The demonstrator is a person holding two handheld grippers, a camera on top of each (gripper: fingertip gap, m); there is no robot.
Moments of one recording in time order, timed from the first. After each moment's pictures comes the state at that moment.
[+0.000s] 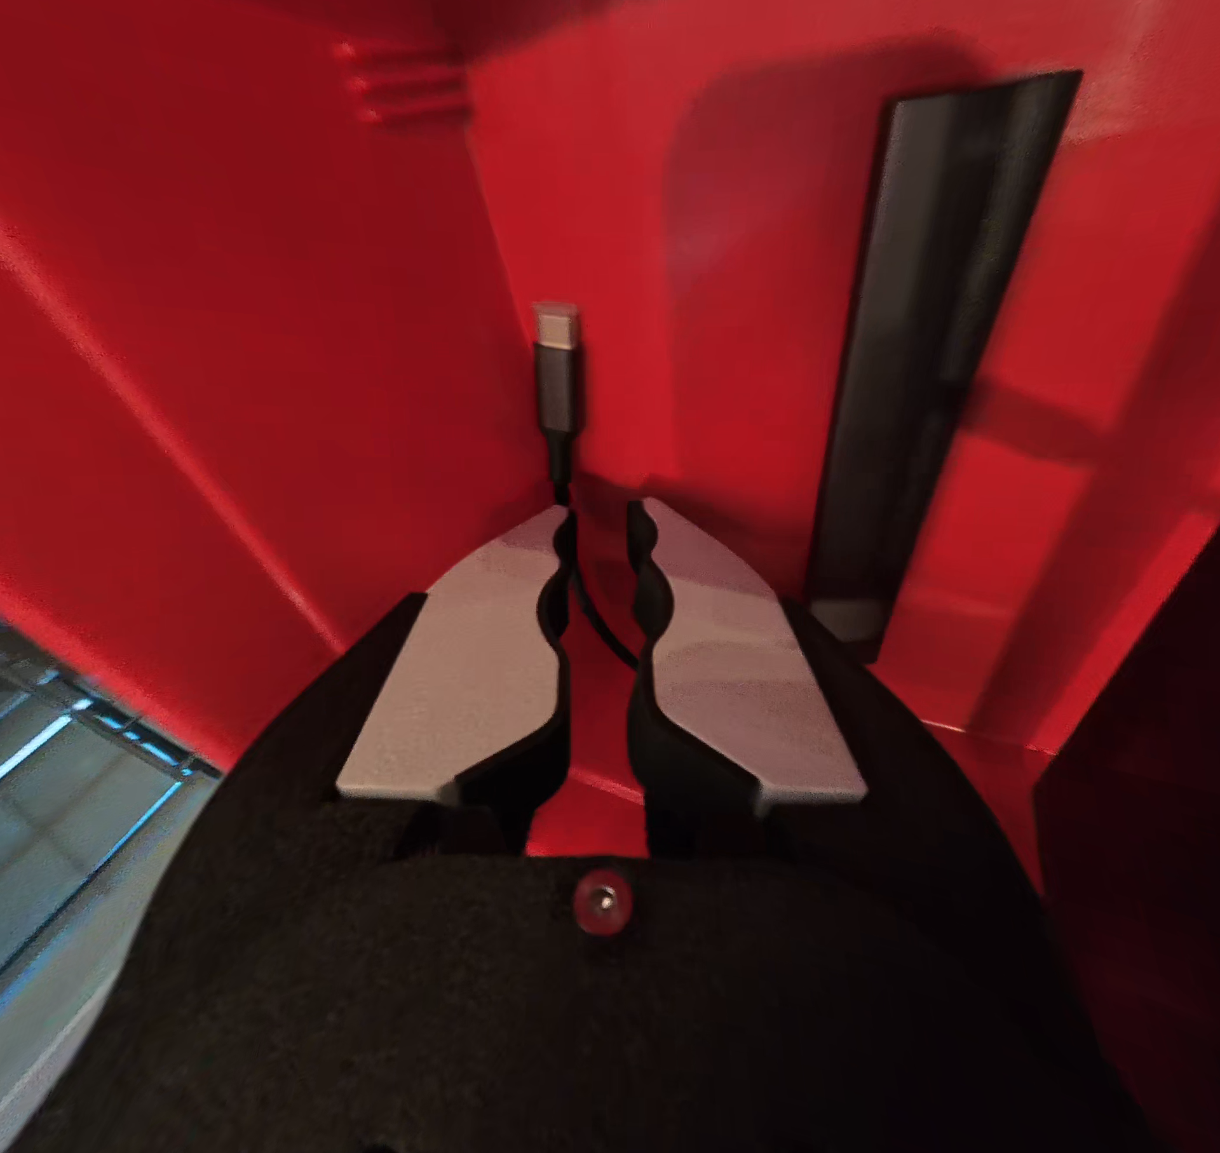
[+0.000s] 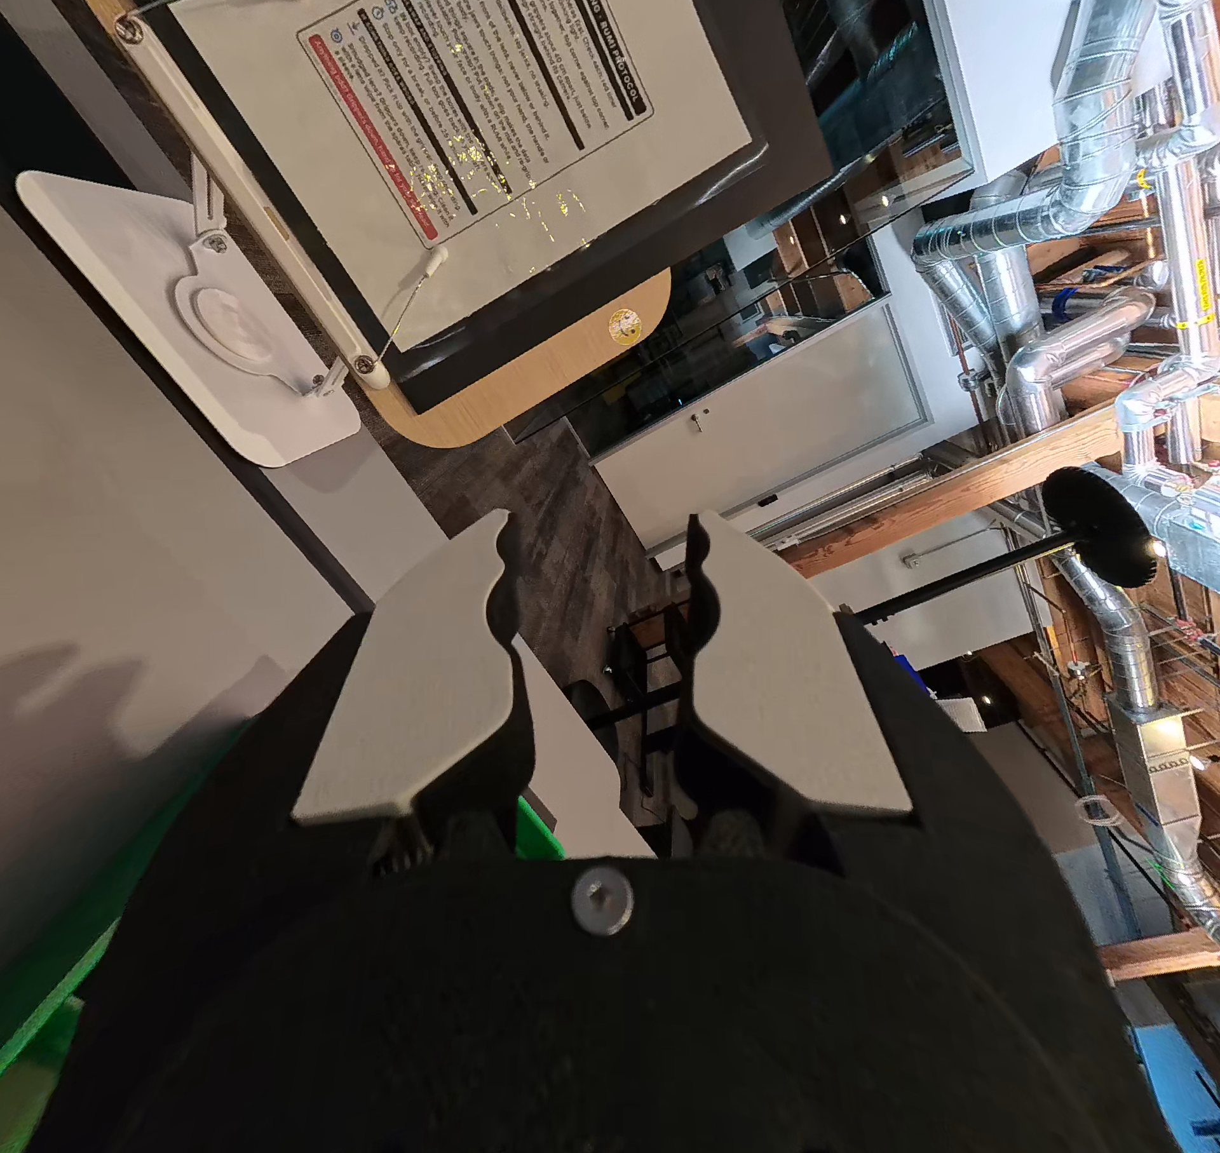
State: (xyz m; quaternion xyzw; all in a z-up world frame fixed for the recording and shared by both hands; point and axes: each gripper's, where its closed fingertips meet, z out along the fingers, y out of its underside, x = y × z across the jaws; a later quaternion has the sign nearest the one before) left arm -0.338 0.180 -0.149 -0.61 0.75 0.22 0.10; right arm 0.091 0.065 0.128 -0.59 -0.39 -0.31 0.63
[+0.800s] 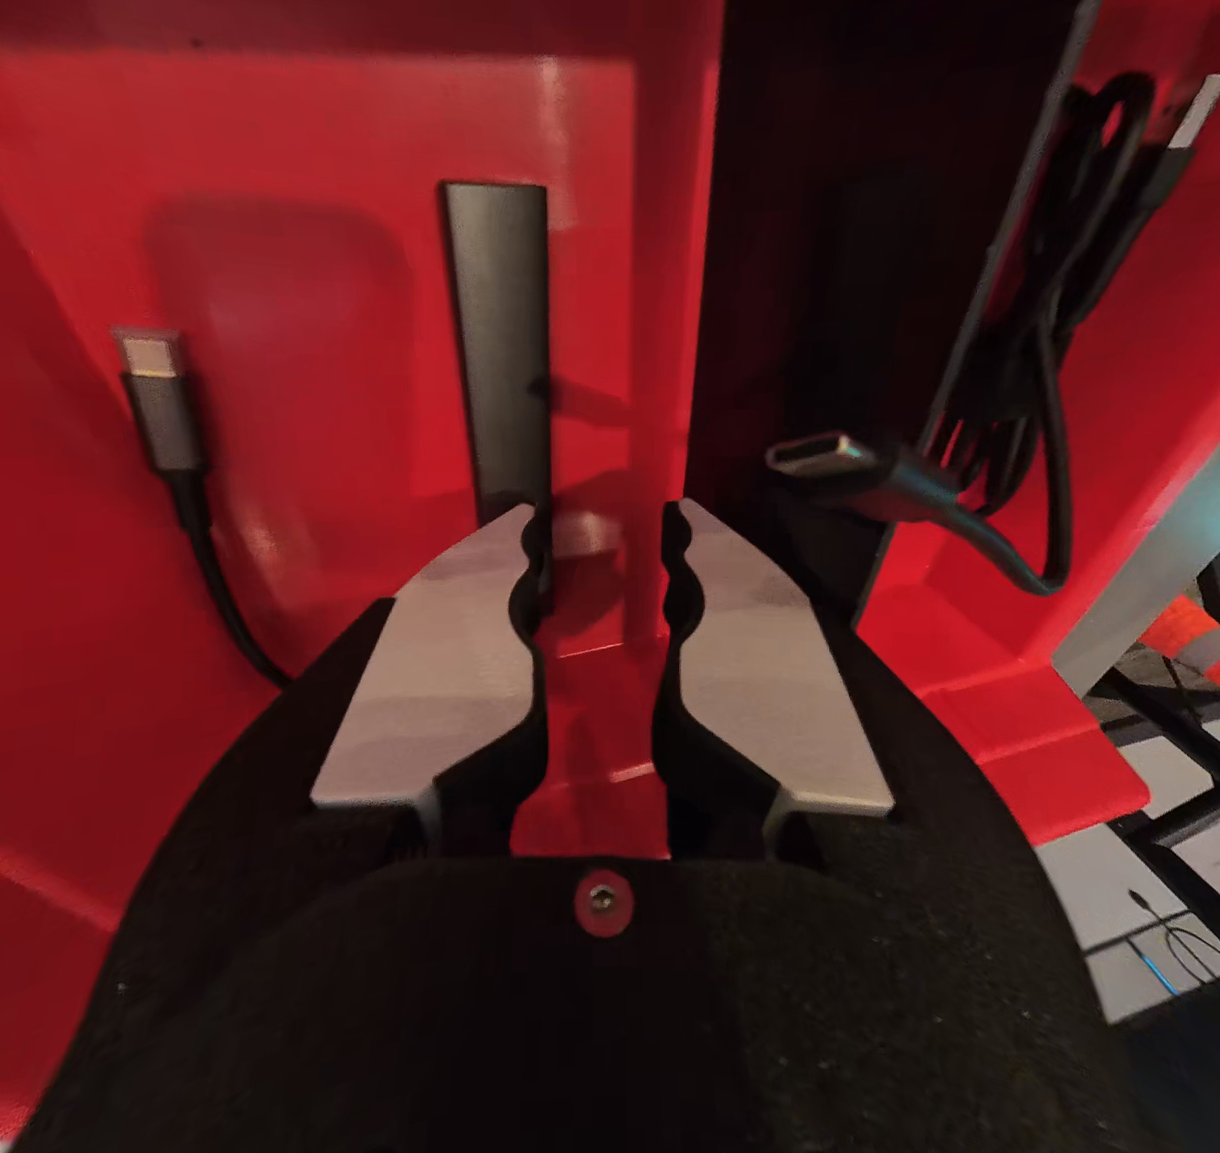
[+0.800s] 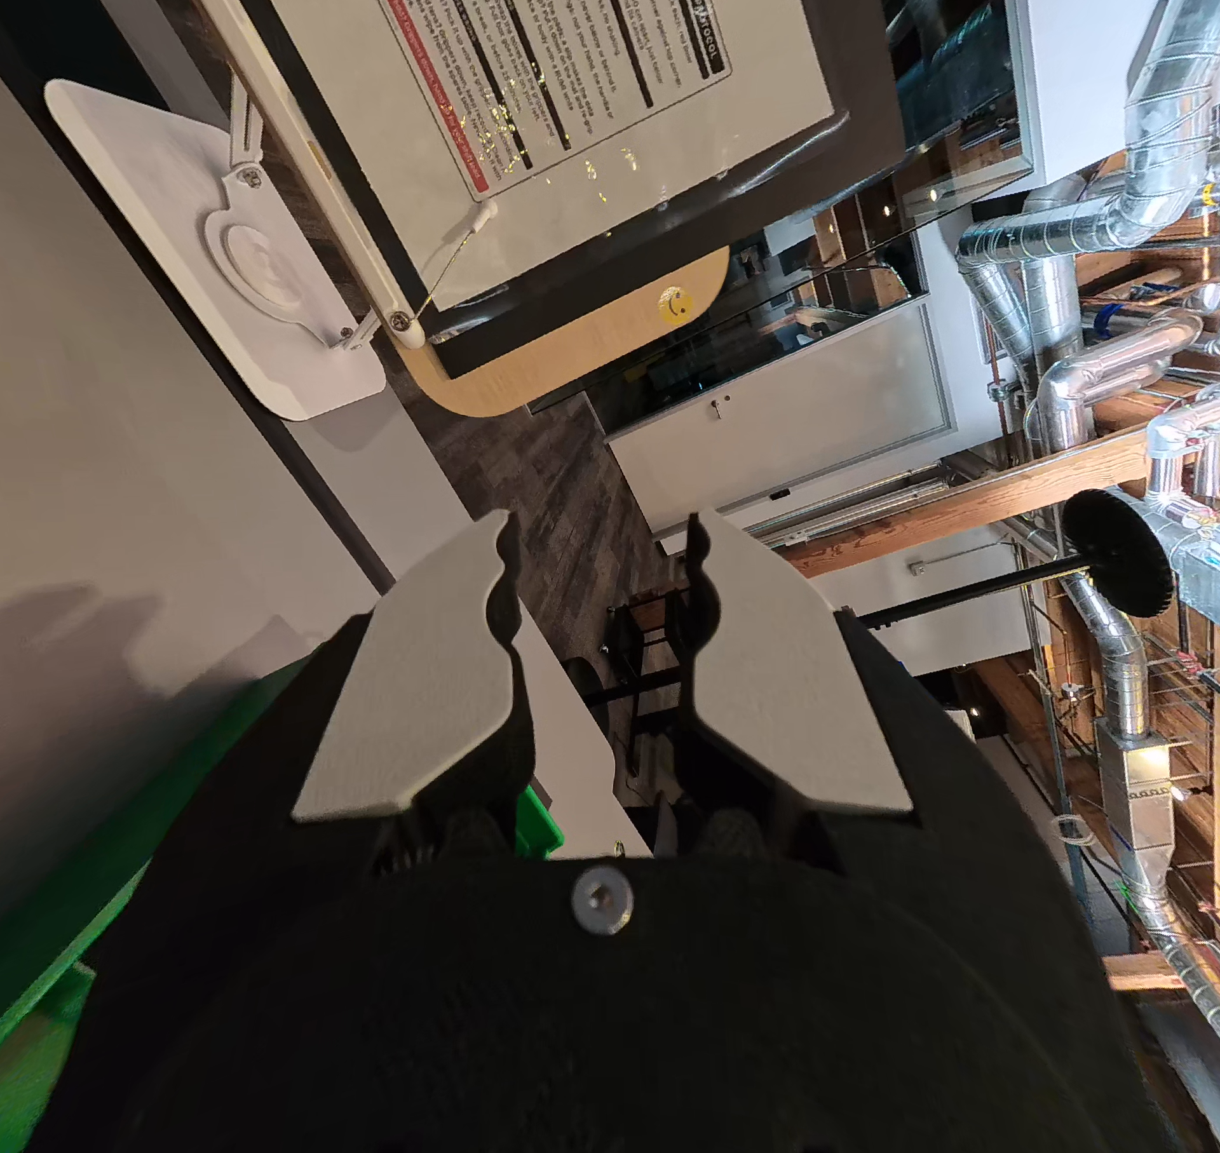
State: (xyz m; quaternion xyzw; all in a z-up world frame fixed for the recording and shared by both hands) left arm -0.339 0.086 -0.139 -0.68 0.72 -0.06 -0.13; right arm 0.088 0.076 0.107 -0.60 -0.42 -0.33 0.60
